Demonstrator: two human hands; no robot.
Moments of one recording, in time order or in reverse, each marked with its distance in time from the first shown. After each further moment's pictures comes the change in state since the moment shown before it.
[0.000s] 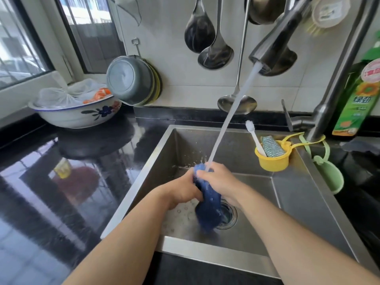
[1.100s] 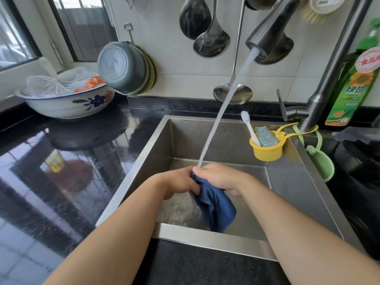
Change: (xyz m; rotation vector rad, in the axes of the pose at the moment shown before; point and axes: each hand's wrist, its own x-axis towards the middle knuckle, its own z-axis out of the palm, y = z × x) left_hand 0.000 0.003 0.003 0.159 -0.154 -0.048; right_hand -0.014 0.004 -0.015 -0.130 -0.304 0.141
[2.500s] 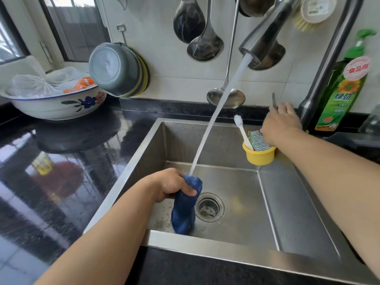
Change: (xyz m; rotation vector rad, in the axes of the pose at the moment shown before) left_hand -0.004 0.006 -0.007 -0.308 0.091 -0.171; right_hand -0.008 -0.024 -0.187 -1.591 0.691 0.447
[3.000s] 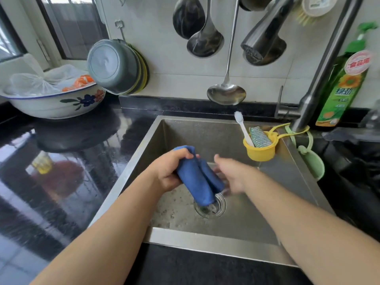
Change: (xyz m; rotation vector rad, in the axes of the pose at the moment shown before) left_hand -0.009 0.026 0.009 -0.698 -0.049 0.222; right_hand -0.097 -0.124 0.012 1.787 -1.030 0.153
